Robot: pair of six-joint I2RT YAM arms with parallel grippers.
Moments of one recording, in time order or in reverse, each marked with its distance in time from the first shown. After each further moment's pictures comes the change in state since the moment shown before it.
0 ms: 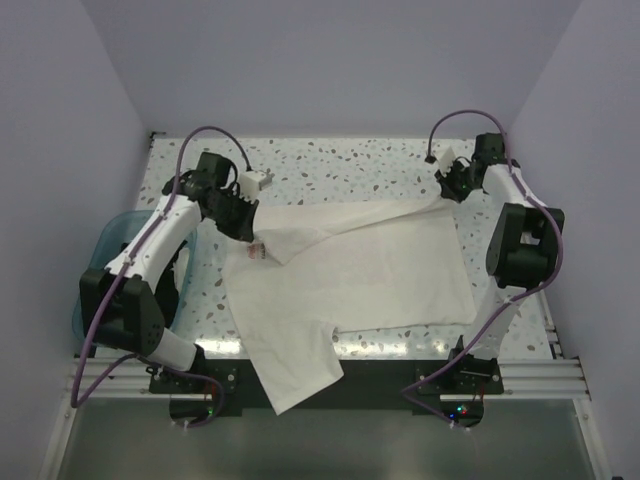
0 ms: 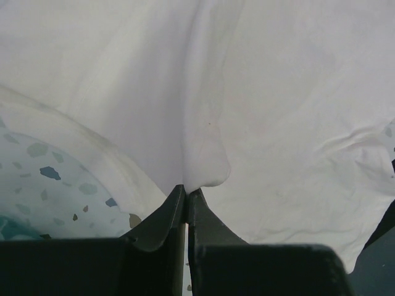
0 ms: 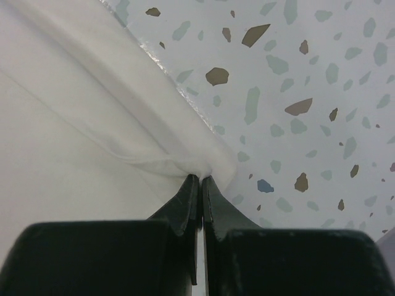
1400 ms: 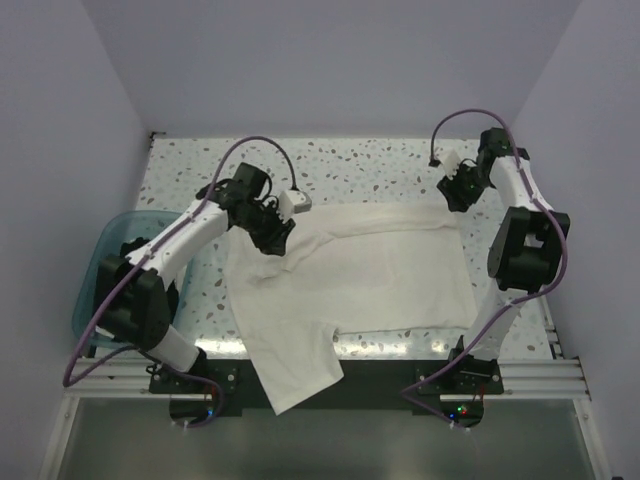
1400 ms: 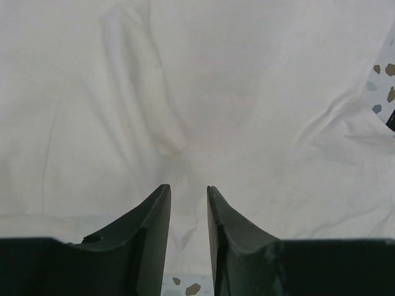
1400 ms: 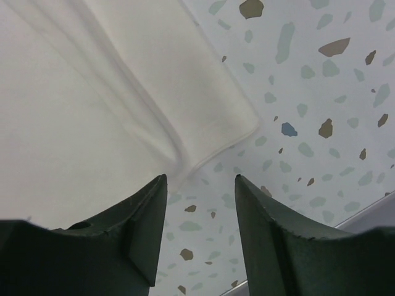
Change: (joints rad) left arm -0.146 0.004 -0.024 0.078 0.134 0.232; right arm -0.011 -0.023 0.103 -0.297 0.103 -0.090
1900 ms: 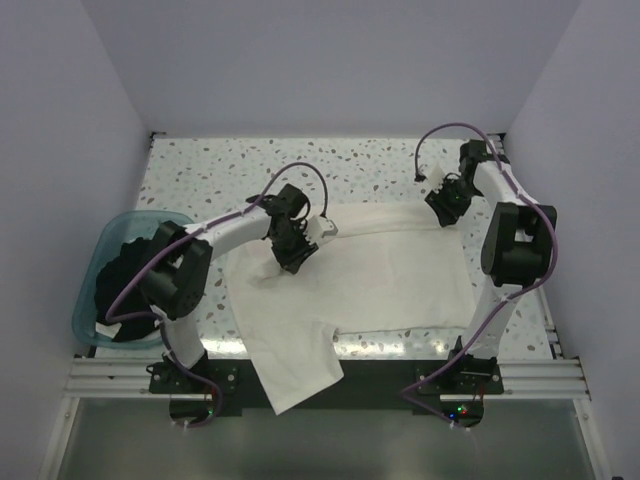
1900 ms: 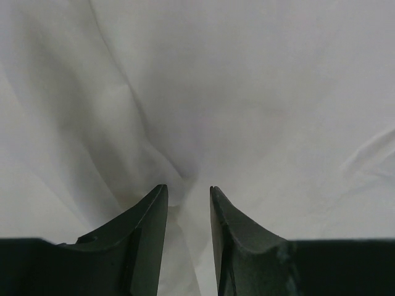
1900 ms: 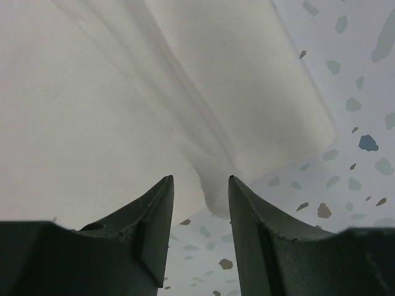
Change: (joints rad) left arm -0.207 0.308 0.006 0.104 -0.195 -0.026; right arm 0.071 0.031 -0.063 -0.039 0.070 0.068
